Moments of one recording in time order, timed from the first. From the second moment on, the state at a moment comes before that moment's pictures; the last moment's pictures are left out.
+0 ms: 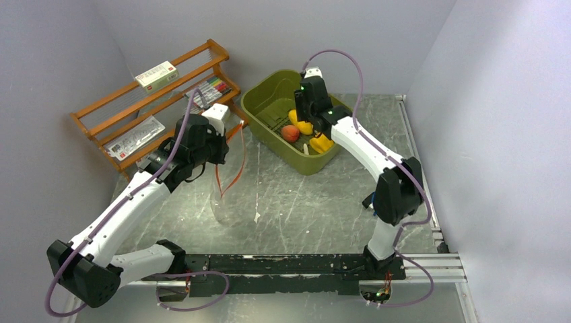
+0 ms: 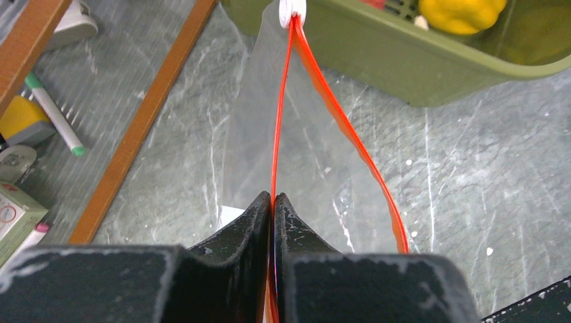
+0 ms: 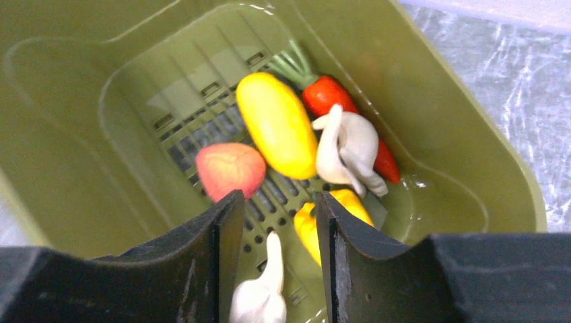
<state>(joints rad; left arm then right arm) -0.52 1.10 1.07 -0.51 -0.07 -0.13 0.52 1.81 1.61 -0.39 0.35 0.13</state>
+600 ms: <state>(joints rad) -0.52 0.98 0.92 -0.37 -0.01 -0.11 0.41 2.17 1.89 -0.48 0.38 0.14</state>
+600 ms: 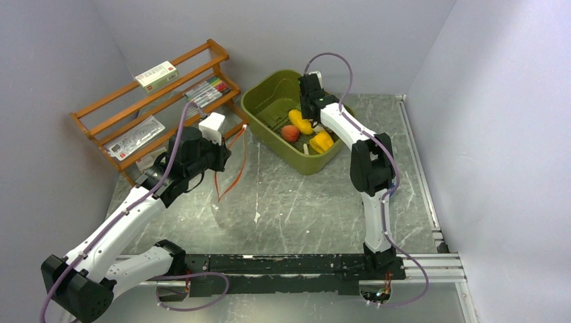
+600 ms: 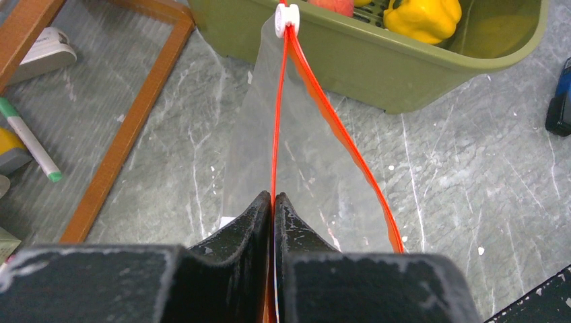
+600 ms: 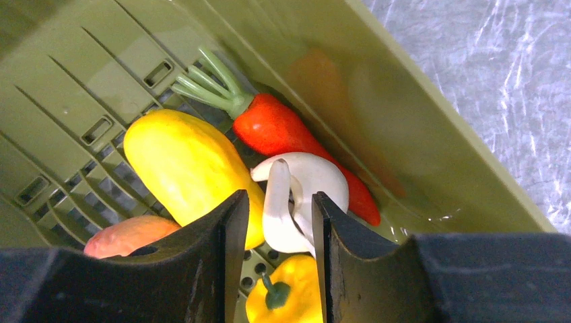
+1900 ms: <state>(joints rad) -0.52 0.96 0.91 -0.36 -0.01 -0.11 0.40 1.99 1.73 -0.42 0.32 0.13</state>
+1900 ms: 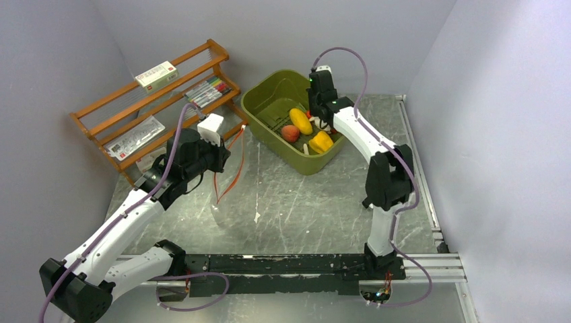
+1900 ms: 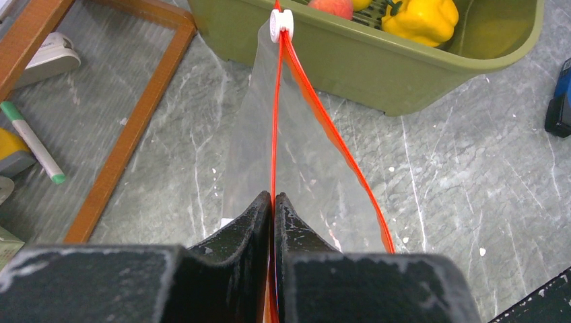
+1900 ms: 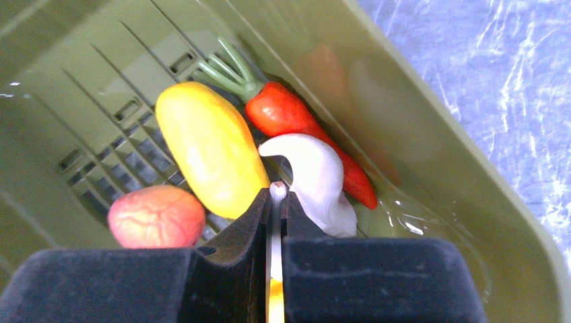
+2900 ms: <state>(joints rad) -0.51 1.02 0.90 -0.35 0.06 -0.18 0.79 1.26 1.16 0.06 0.25 0.48</state>
